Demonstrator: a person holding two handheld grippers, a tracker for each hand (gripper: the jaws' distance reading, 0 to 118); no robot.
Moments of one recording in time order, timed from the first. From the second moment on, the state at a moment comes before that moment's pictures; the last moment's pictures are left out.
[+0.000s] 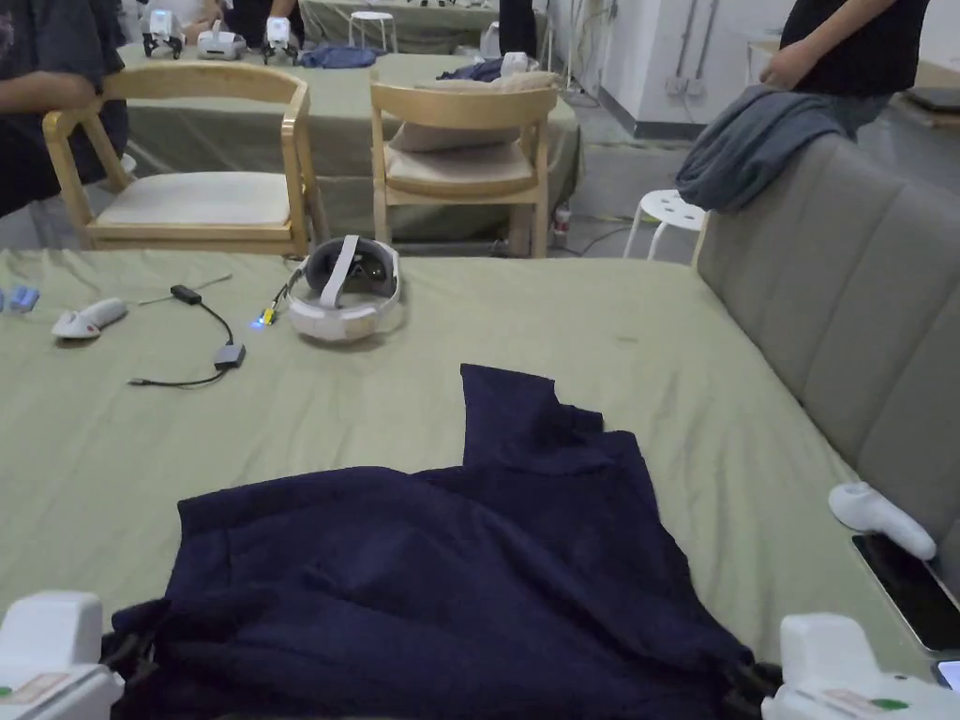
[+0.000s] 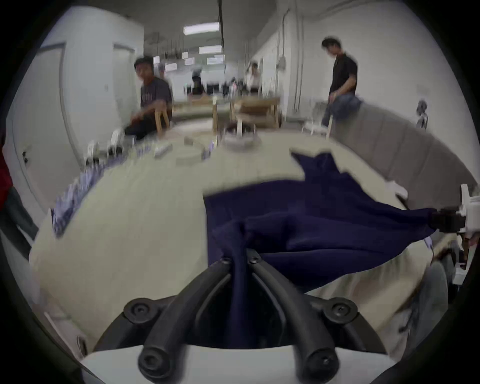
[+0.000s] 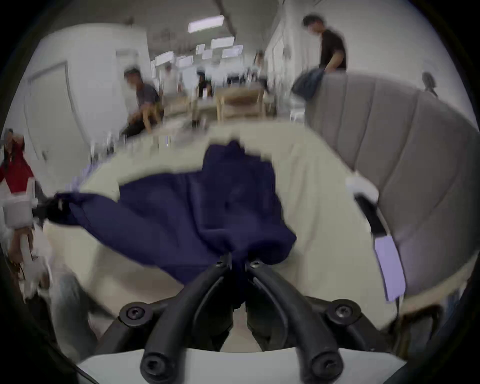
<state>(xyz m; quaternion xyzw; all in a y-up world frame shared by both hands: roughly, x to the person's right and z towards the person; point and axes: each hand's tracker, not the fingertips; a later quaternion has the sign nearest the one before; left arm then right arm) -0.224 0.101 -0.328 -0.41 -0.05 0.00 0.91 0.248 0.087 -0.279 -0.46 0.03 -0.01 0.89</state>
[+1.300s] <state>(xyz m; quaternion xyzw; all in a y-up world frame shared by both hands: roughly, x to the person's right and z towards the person) -0.265 0.047 -0.615 -0.51 -0.01 0.04 0.86 0.255 0.056 -0.305 -0.53 0.01 -0.04 0.84</state>
